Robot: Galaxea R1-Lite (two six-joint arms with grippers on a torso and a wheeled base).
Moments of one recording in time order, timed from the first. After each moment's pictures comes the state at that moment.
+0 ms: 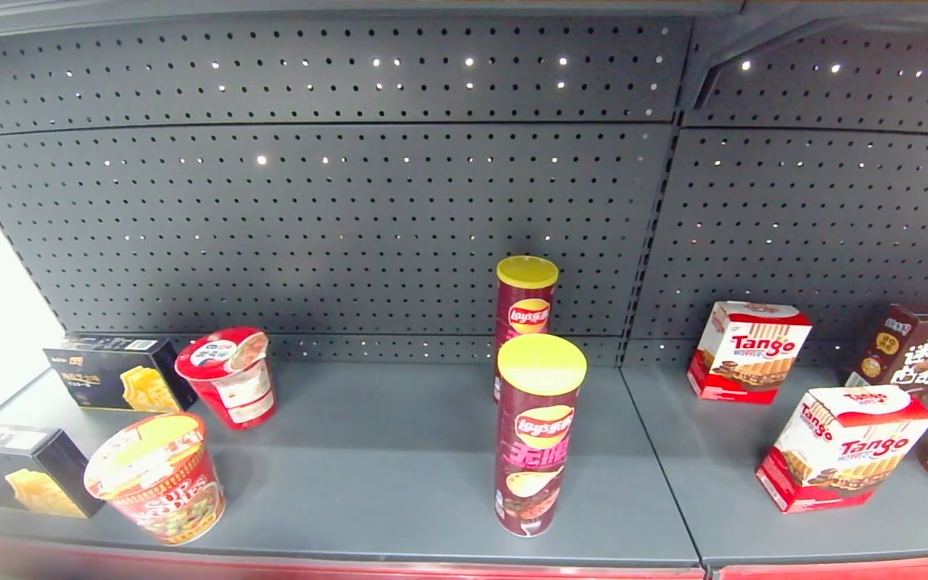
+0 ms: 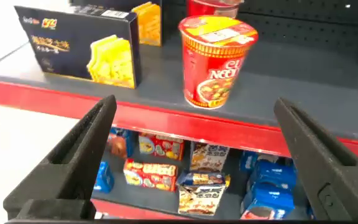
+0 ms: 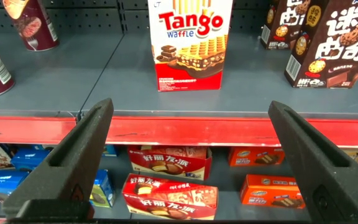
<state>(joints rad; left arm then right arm) -0.04 0.10 -0.01 -0.05 0.14 -0.09 0.00 0.00 0.00 0.01 0.01 0.01</state>
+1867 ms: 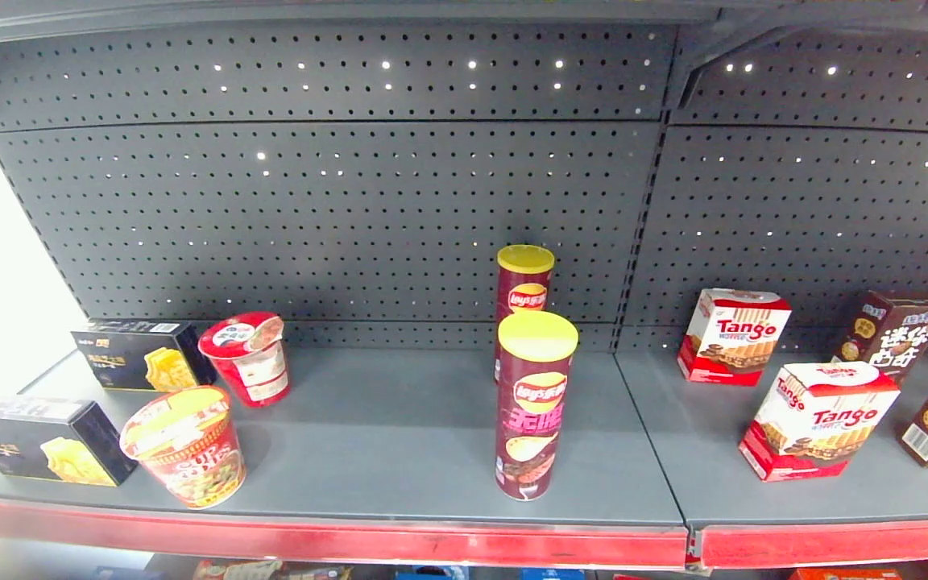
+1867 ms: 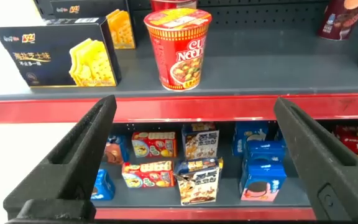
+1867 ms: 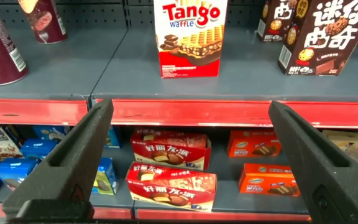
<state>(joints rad) 0.00 0.00 0.00 0.00 -0.01 0.01 0.00 0.00 0.00 0.01 0.01 0.01</state>
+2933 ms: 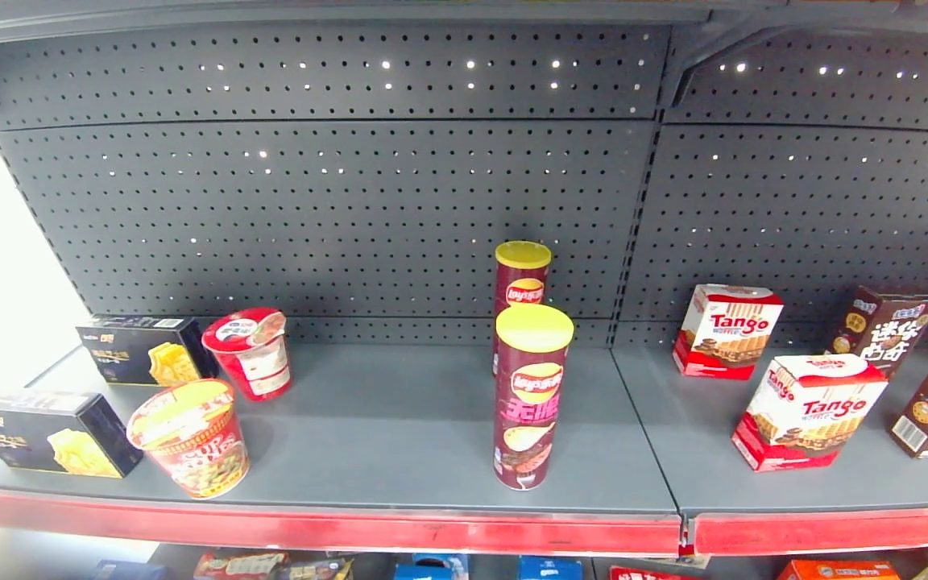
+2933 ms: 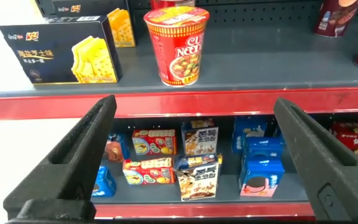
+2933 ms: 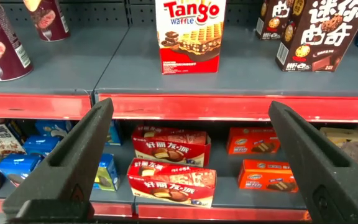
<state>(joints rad) 0.00 0.00 0.00 0.00 -0.01 0.01 0.00 0.00 0.00 0.01 0.01 0.01</state>
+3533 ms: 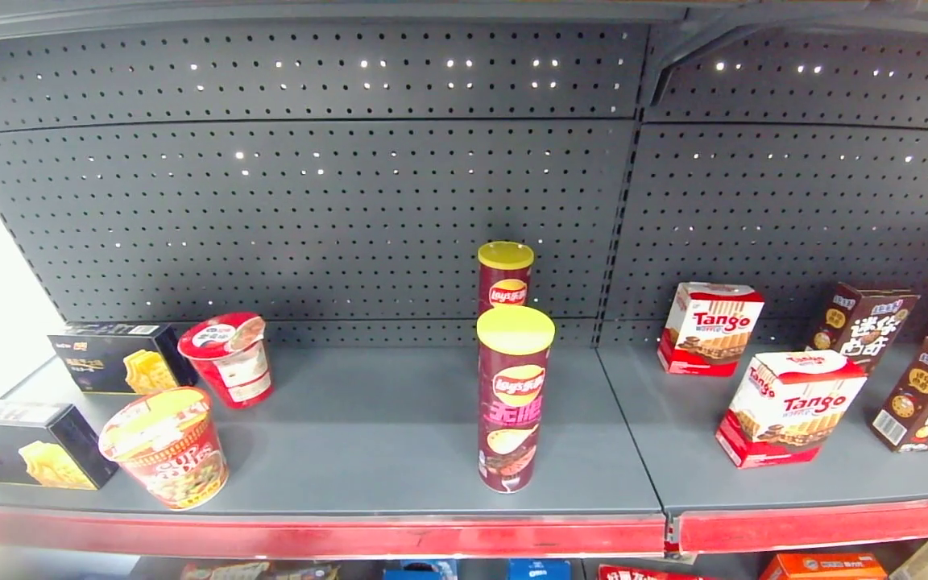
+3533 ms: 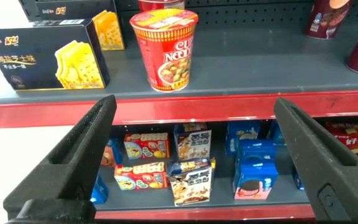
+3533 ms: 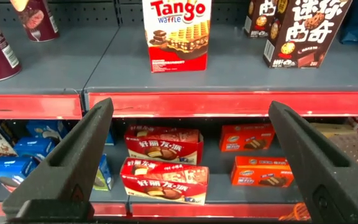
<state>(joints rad) 0.00 0.00 0.00 0.00 -0.01 0.01 0.00 0.00 0.00 0.01 0.01 0.01</state>
